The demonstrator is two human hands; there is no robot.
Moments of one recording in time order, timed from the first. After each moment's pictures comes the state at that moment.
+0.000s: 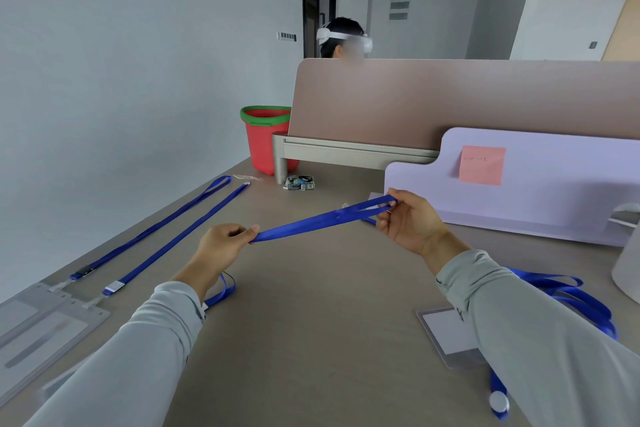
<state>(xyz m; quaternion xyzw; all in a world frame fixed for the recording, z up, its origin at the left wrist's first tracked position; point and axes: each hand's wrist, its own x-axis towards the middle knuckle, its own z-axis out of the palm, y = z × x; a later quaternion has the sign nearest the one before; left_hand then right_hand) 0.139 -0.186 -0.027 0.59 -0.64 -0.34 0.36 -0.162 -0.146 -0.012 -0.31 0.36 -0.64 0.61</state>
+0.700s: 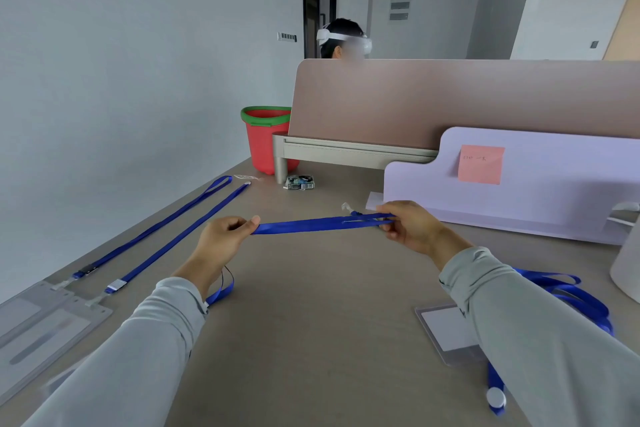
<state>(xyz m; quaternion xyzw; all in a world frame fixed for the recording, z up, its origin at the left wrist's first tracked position) 0.136 -0.183 -0.021 0.57 -0.64 -0.33 0.39 -0.163 -0.142 -0.012 -0.42 0.53 -0.55 0.49</state>
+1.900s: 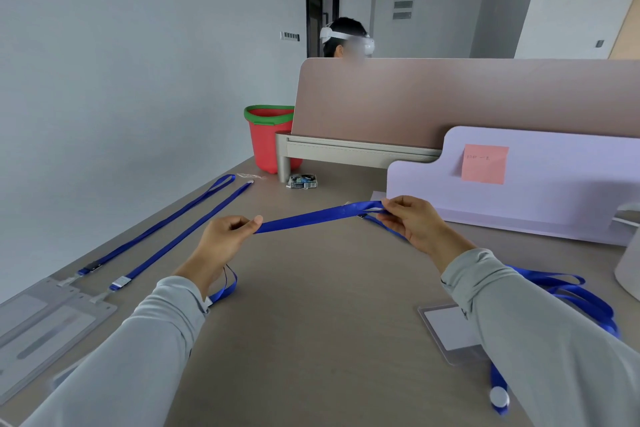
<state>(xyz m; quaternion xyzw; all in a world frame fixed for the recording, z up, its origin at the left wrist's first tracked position) 0.140 -0.180 -0.020 0.56 -0.64 -0.35 0.39 -0.167 -0.151 -0.020 -0.37 0.53 -0.61 0.45</state>
